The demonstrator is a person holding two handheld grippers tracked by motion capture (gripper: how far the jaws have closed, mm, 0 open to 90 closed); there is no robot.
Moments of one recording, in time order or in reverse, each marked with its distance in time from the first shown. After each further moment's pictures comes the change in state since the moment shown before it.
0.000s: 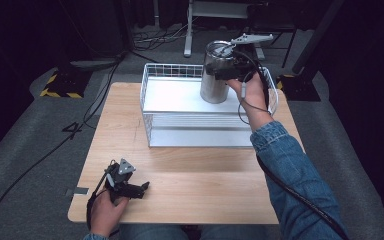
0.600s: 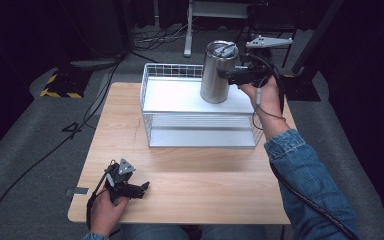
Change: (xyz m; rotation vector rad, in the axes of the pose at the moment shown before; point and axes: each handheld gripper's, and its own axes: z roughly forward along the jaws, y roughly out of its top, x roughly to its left) left arm 0.000 0.000 0.000 0.001 0.000 0.002; right arm -0.001 -0.006 -0.045 -0.035 0.006 -0.017
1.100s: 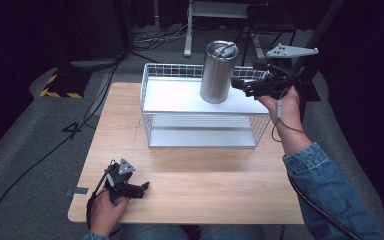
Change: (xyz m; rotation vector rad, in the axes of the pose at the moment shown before) left arm 0.000 0.000 0.000 -0.001 0.001 0.000; right arm 0.005 -0.015 -0.052 -0.026 0.041 -0.015
